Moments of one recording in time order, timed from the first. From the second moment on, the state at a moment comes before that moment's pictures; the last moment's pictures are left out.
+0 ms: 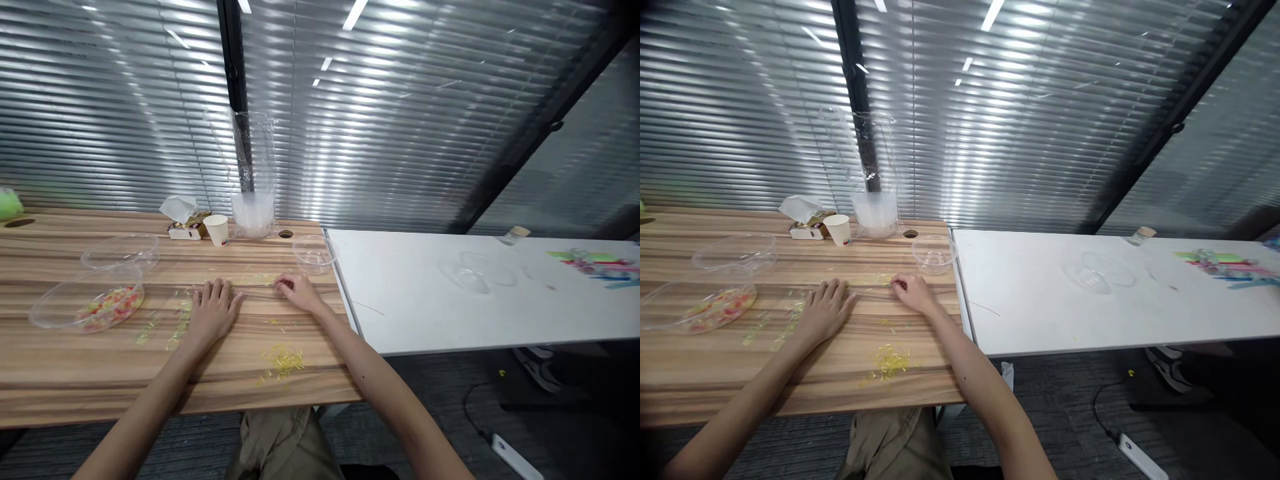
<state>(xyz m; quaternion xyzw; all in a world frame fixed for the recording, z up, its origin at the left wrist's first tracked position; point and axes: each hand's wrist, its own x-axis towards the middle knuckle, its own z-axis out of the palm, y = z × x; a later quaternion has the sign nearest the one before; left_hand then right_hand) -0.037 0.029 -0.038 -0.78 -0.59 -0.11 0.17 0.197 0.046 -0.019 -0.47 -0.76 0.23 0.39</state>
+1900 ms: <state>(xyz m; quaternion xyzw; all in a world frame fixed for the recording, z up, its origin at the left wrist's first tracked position) -0.022 0.031 -0.030 -0.88 -0.39 -0.26 0.00 0.201 0.047 -0.024 -0.46 -0.78 0.22 0.37</state>
